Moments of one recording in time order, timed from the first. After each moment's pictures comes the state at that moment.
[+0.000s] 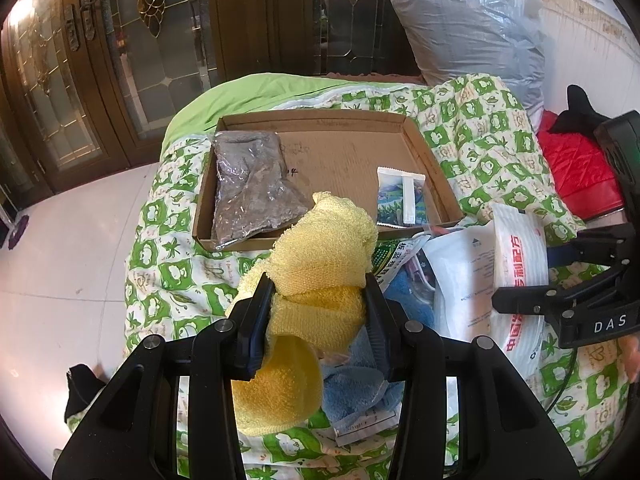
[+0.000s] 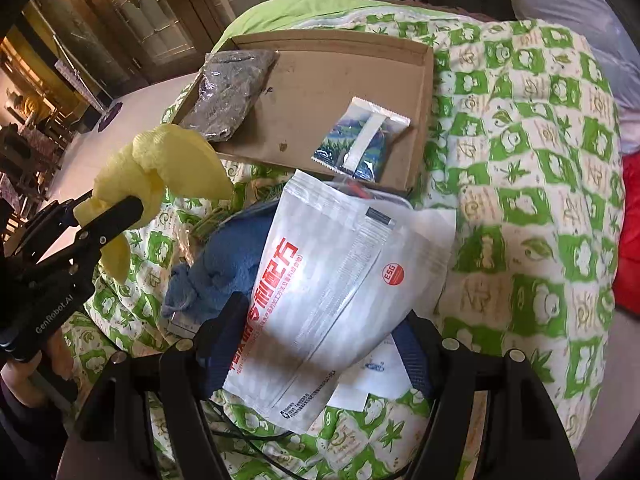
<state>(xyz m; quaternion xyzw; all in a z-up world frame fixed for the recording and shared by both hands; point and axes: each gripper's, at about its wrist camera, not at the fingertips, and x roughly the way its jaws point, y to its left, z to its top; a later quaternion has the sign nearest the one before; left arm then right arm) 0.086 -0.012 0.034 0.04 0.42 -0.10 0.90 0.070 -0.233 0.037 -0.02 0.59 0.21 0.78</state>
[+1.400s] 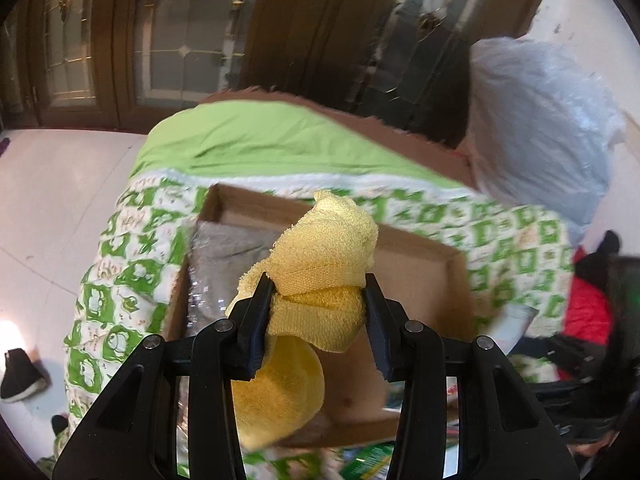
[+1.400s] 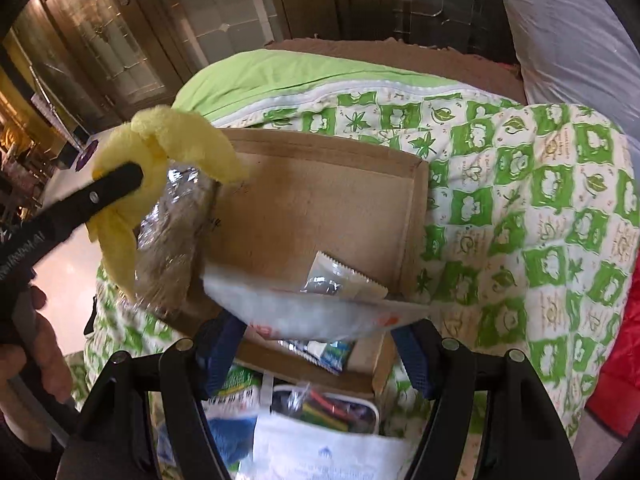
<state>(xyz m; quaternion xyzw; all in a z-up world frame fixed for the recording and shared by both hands) 0.279 0.015 0.038 -0.11 0.43 -0.07 0.89 0.221 -0.207 0.034 -0.01 0.56 0.17 0.81</state>
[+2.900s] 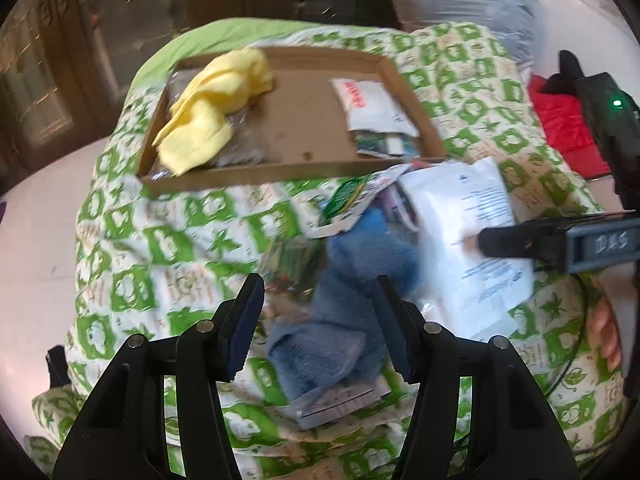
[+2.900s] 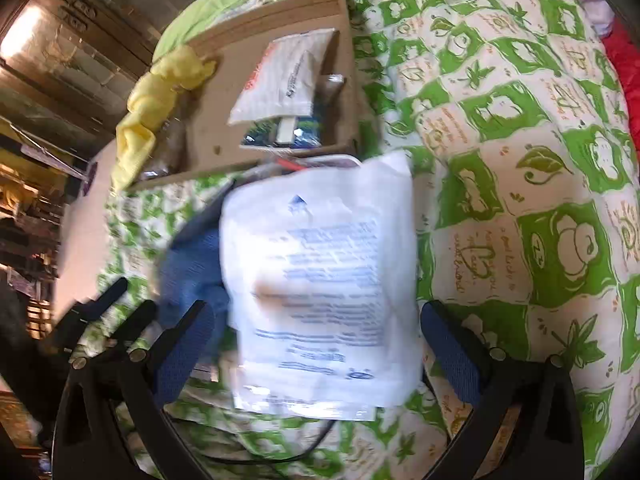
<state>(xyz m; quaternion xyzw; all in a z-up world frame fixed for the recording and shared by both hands) 0.076 -0.043 -0.013 0.04 0.48 -0.14 0.86 0.087 -0.276 -0.012 0.10 0.62 0.13 0.76</state>
